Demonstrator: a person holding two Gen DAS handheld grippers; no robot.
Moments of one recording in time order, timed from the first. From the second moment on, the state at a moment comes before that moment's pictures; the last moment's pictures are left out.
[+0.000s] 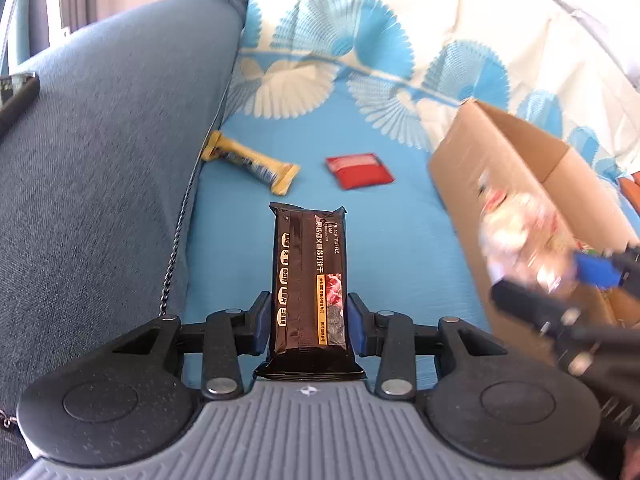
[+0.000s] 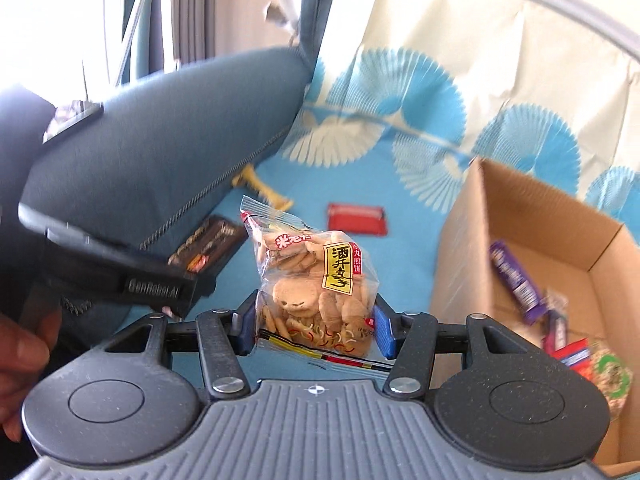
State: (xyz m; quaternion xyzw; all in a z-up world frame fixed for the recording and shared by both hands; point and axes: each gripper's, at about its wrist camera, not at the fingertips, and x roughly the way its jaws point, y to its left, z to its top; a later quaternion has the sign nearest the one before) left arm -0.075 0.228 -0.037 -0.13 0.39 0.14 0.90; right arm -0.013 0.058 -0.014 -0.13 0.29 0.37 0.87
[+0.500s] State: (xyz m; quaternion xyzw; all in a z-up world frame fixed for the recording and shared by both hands) left arm -0.077 0.213 -0.032 -0.11 0.36 0.13 0.92; right arm 0.014 -0.053 0.054 -0.09 0.20 0.28 0.93
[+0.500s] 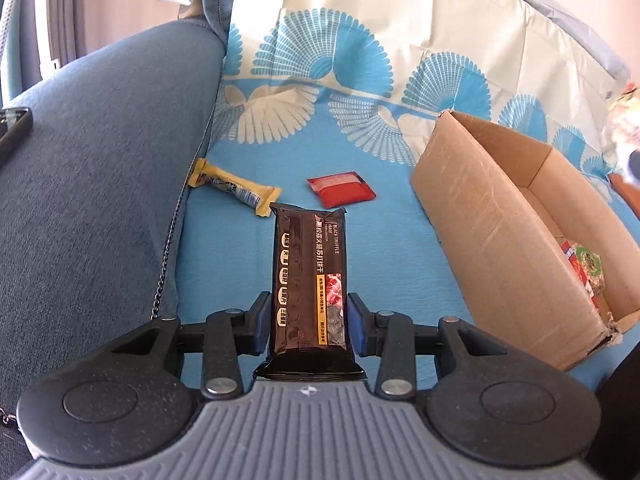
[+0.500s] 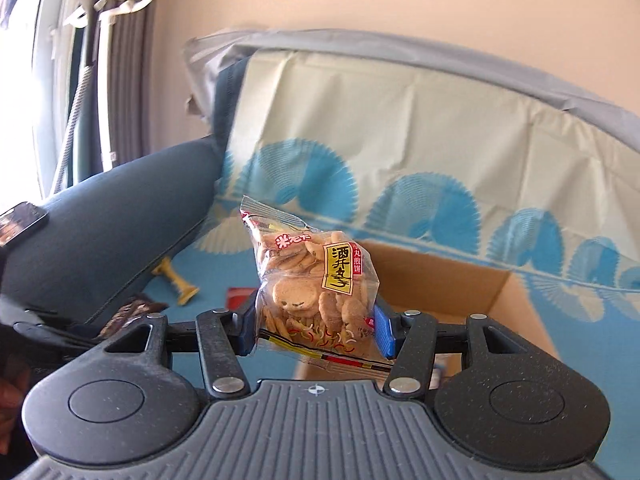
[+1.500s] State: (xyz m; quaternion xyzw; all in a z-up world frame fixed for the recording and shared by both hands) left arm -0.069 0.184 -0.026 -0.04 0.32 0.17 0.93; right arm 0.078 -0.194 0.037 0.08 0.21 0.21 0.95
